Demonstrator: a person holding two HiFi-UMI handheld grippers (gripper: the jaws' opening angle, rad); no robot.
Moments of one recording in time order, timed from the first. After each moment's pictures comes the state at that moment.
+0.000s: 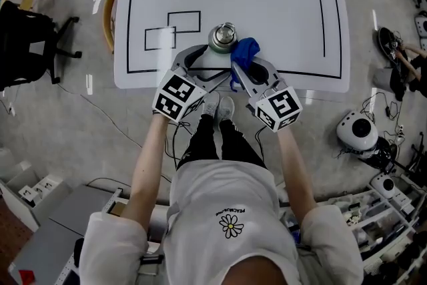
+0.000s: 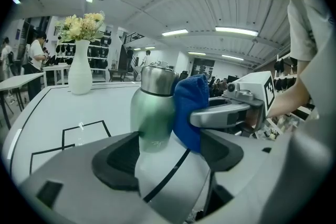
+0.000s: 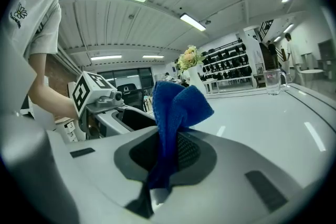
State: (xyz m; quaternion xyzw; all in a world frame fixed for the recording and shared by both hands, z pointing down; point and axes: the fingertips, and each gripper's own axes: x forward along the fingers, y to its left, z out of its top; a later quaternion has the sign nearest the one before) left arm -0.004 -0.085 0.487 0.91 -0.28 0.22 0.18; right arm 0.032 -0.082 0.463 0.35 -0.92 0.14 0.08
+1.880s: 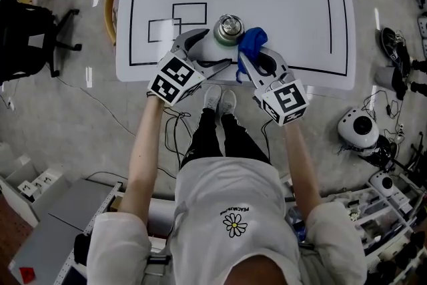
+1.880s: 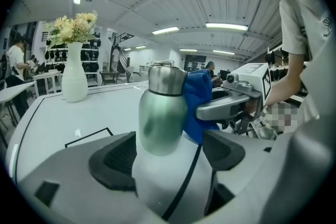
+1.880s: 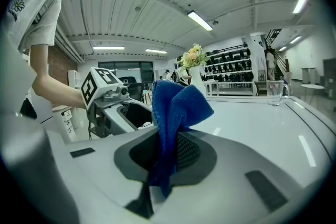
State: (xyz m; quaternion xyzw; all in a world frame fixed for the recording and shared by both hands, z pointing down) left arm -0.017 -0.099 0.490 0.93 -0.25 0.24 0.15; right arm 0.028 -0.089 0.460 0.36 -0.92 0.10 0.12
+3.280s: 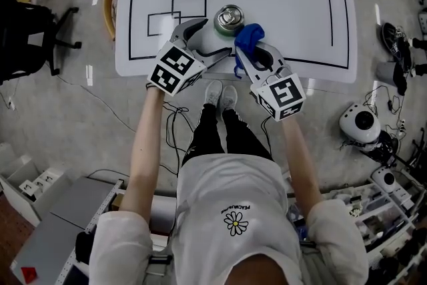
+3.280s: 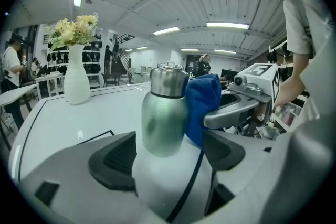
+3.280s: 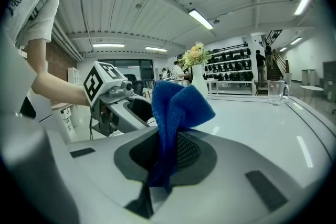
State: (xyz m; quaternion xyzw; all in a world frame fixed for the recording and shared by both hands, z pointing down) left arm -0.019 -0.107 0.487 0.92 -0.26 0.24 0.14; right arm 0.018 -0.081 0.463 0.36 -0.92 0.10 0.13
